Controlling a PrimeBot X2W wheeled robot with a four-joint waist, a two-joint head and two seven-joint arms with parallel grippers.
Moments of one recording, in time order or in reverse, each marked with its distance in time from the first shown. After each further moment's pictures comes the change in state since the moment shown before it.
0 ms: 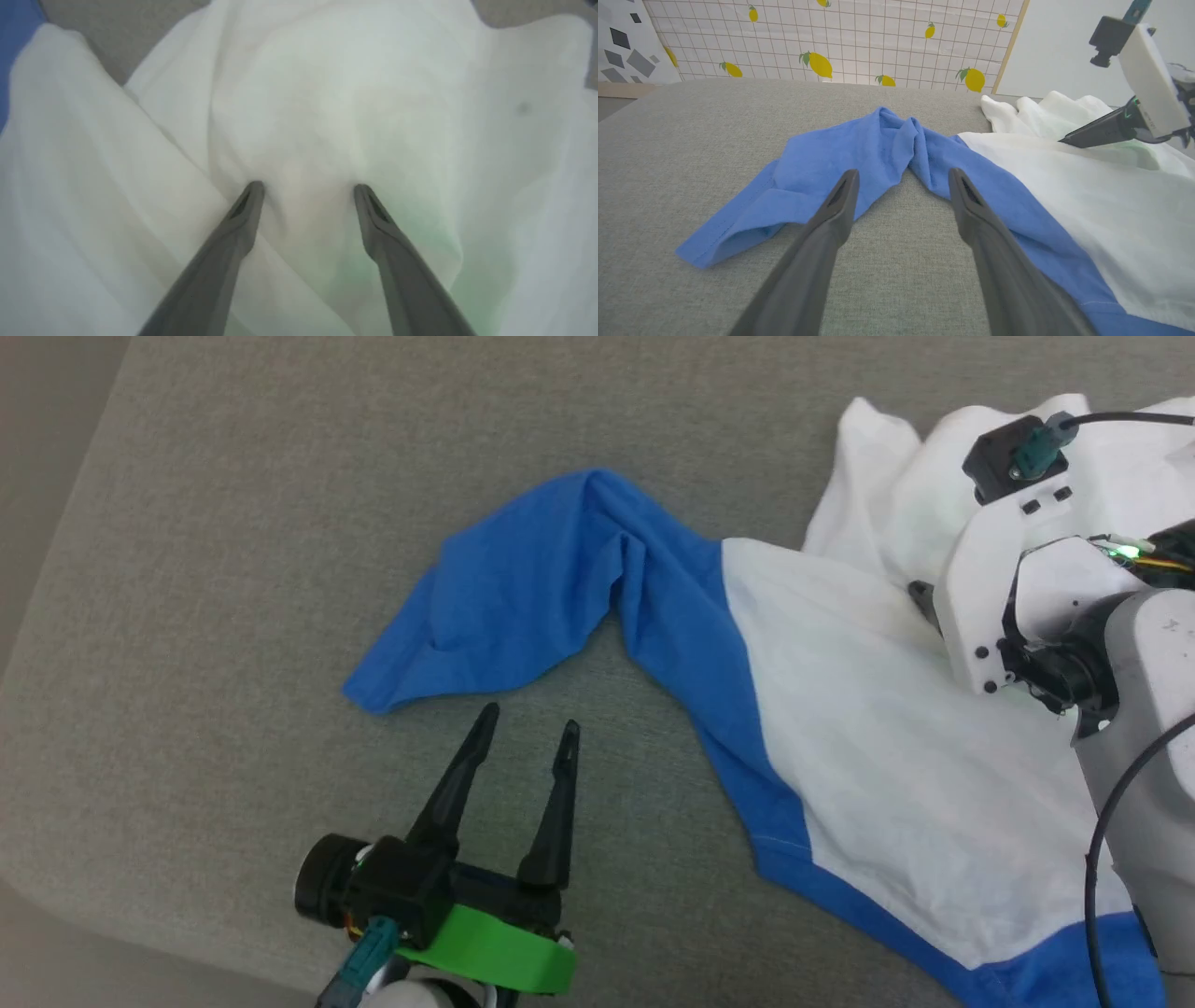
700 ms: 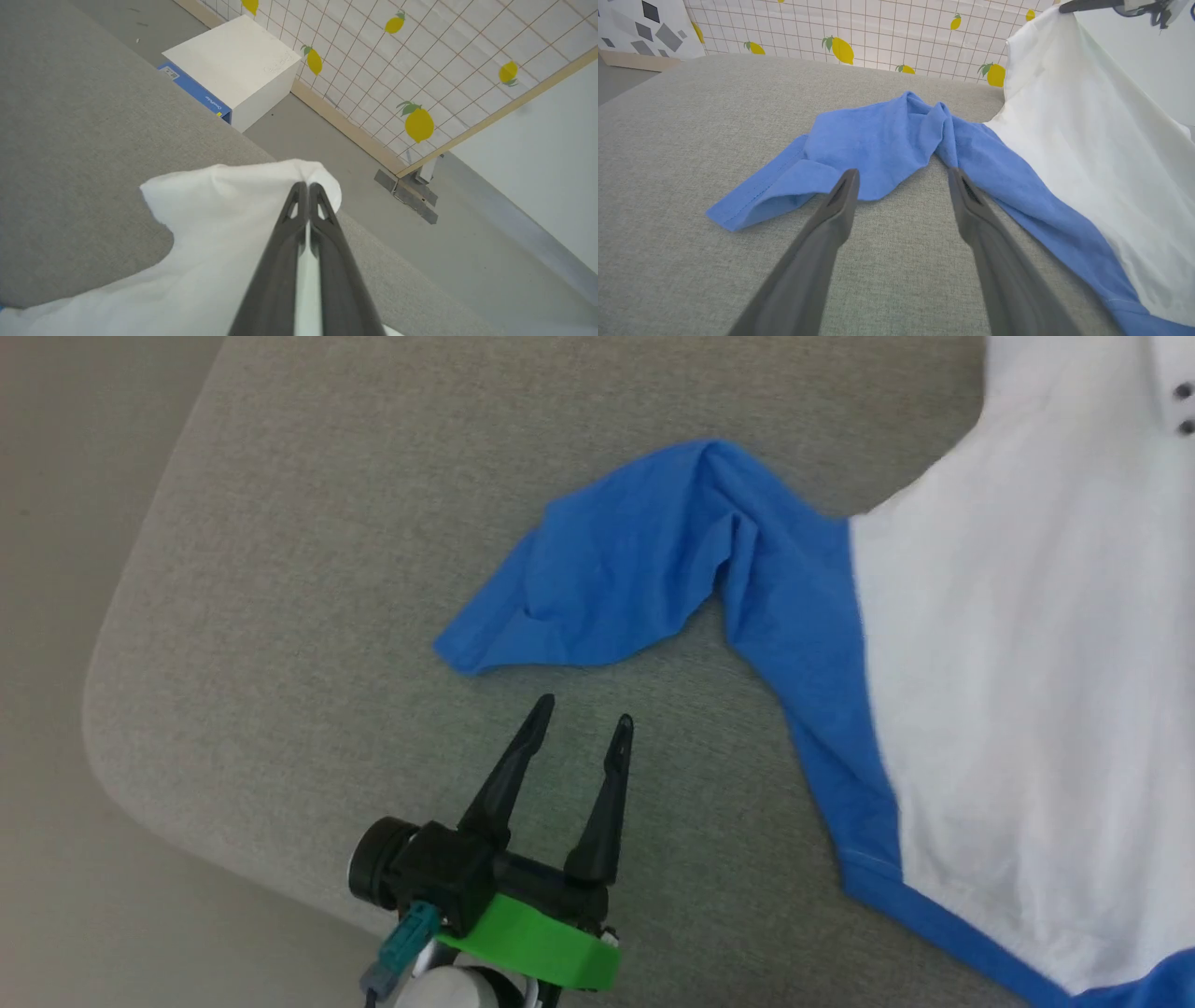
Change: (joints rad) left arm -0.013 -0.126 0.037 0.055 0.040 -0.125 0.000; right arm -0.344 -0.135 -0.018 0.054 -0.192 0.000 -0.233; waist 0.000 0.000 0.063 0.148
